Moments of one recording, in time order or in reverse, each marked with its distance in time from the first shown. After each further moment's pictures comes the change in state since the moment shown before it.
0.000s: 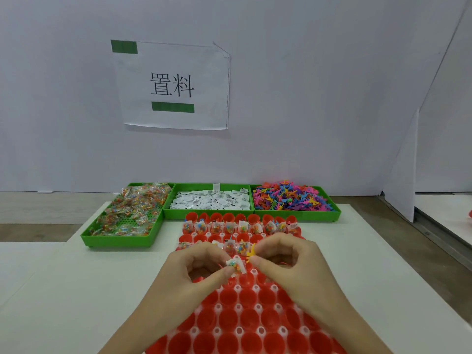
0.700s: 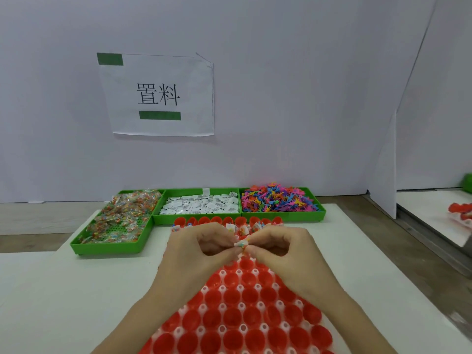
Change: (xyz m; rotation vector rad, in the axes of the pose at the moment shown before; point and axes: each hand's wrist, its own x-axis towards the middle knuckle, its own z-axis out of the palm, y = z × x) left_hand 0.030 0.035 0.031 0.213 0.069 0.135; right_hand 0.007 -0.006 -0.027 -0.086 -0.028 -0.073
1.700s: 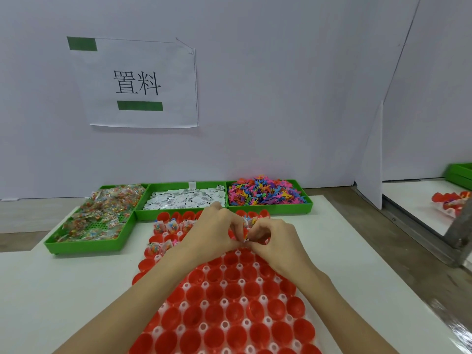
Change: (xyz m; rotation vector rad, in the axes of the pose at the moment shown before) left_hand 0.074 -0.031 0.053 0.635 -0.313 0.177; right_hand 0.032 0.059 -0.004 -0.372 0.060 0.092
